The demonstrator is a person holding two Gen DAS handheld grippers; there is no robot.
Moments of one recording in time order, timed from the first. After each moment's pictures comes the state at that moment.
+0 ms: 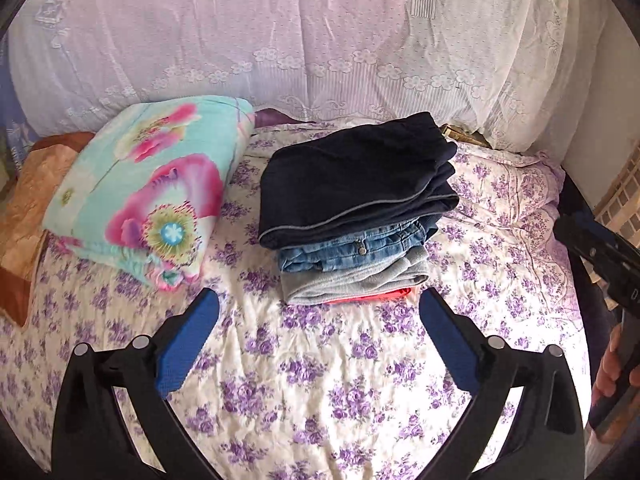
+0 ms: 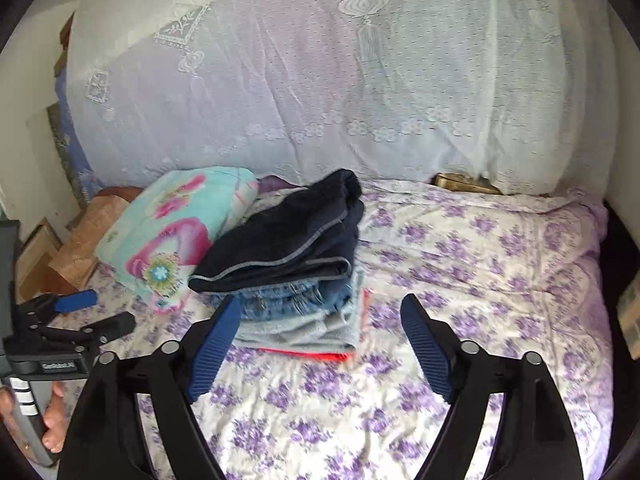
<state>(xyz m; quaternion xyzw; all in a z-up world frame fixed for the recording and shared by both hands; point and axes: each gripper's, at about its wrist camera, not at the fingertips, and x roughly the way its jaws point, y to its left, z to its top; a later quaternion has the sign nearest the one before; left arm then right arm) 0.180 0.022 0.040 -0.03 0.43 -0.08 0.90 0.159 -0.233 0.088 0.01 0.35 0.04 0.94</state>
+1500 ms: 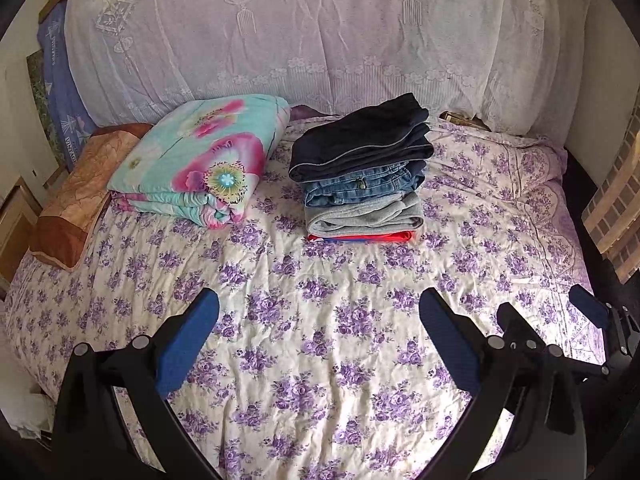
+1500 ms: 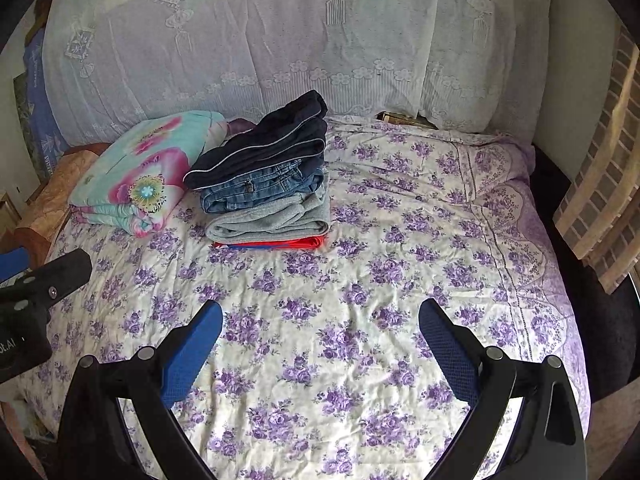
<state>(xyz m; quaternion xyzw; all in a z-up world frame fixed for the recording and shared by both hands) 0.023 0.015 0.066 0.00 0.41 -0.03 0.91 0.007 -0.188 0.048 -0.01 0.40 -0.04 0.92</state>
